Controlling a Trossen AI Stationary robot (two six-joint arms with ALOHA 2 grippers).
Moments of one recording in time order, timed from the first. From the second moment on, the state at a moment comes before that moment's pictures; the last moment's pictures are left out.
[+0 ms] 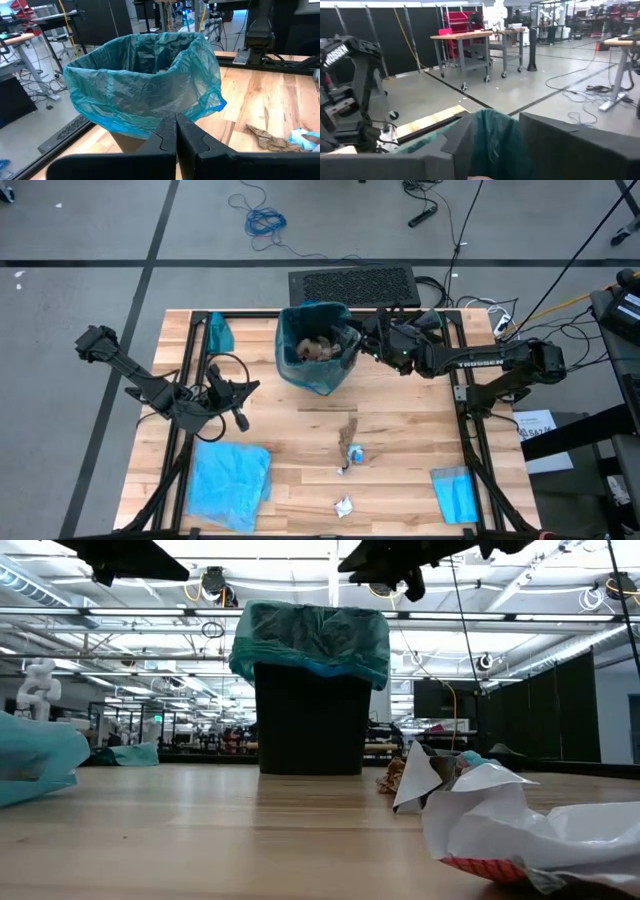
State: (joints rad) left arm -0.60 0.82 0.57 -0.17 -1.10 -0.27; right arm -0.13 1.37 0.96 0.41 0.46 0.12
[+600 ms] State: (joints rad) left arm -0.60 0.82 0.56 -0.18 -0.82 -0.23; right arm 0.09 1.36 0.96 0.11 0.25 0.21
